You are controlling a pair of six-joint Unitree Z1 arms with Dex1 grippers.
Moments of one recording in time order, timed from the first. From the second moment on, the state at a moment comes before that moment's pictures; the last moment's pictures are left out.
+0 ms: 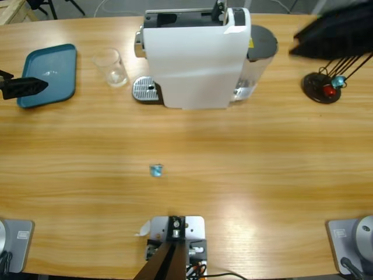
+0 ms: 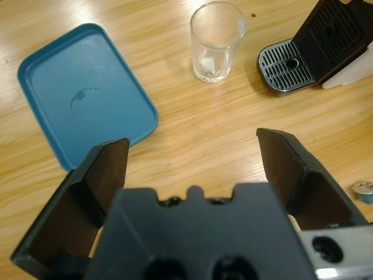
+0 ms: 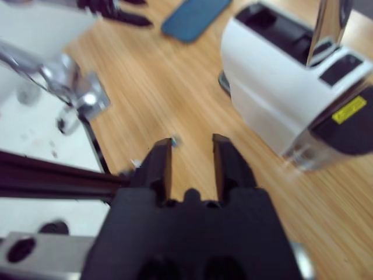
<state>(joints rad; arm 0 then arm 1) -0.60 1.16 -0.71 0.29 0.14 -0.12 0.62 1.22 -1.19 0.63 0.45 -0.06</state>
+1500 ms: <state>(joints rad) -0.60 1.17 -0.71 0.29 0.14 -0.12 1.12 1.79 -1.28 0.51 -0.01 0.38</state>
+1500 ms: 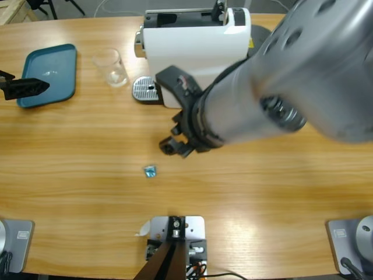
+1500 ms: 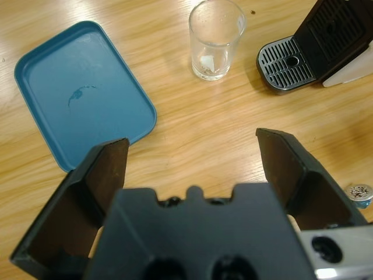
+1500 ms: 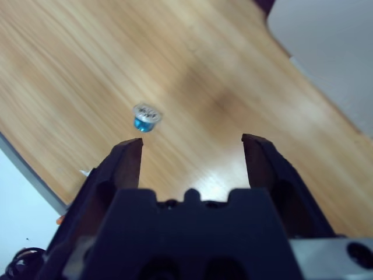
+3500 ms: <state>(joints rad) -0.60 1.17 -0.71 0.29 0.14 -0.12 1.31 2.05 -1.29 0.36 -0.09 0.96</state>
